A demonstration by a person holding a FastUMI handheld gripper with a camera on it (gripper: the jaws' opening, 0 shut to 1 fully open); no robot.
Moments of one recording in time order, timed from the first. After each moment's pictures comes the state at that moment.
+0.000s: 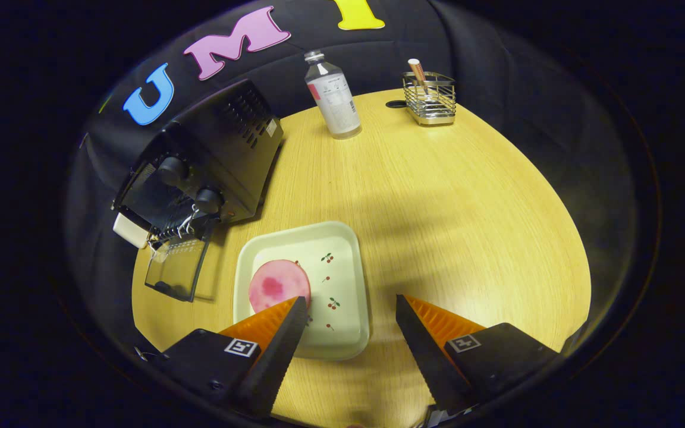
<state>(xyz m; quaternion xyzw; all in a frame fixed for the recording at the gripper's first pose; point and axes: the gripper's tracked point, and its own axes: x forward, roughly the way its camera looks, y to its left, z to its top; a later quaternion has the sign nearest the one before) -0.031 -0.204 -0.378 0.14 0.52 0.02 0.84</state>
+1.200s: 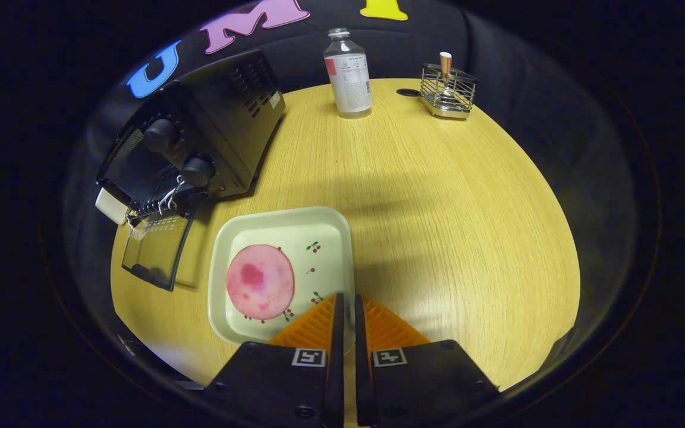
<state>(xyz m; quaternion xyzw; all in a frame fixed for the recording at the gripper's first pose) -0.030 -0.199 -0.388 0.10 0.56 0.01 0.82</state>
